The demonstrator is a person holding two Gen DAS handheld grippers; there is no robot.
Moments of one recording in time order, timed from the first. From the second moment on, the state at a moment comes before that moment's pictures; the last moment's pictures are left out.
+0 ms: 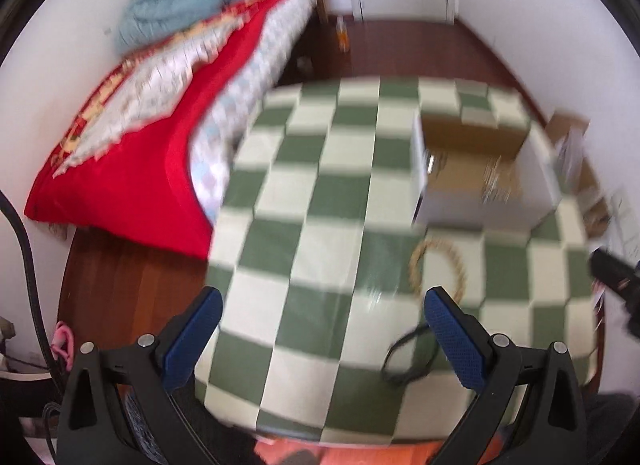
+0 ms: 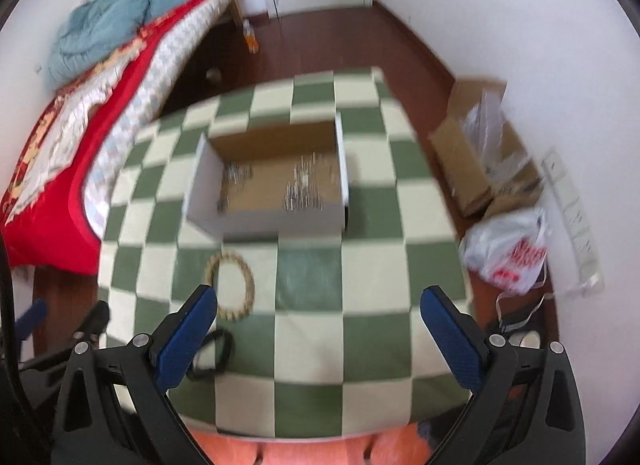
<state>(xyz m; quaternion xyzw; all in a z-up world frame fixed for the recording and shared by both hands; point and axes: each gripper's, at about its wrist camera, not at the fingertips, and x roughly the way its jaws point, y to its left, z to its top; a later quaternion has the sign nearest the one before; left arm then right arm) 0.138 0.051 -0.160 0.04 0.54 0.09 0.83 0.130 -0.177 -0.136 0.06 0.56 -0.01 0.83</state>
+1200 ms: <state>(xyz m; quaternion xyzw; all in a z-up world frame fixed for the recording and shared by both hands) 0.146 0.058 -0.269 -0.02 0.64 0.03 0.77 0.163 -0.126 -0.267 0.11 0.65 0.05 0.75</state>
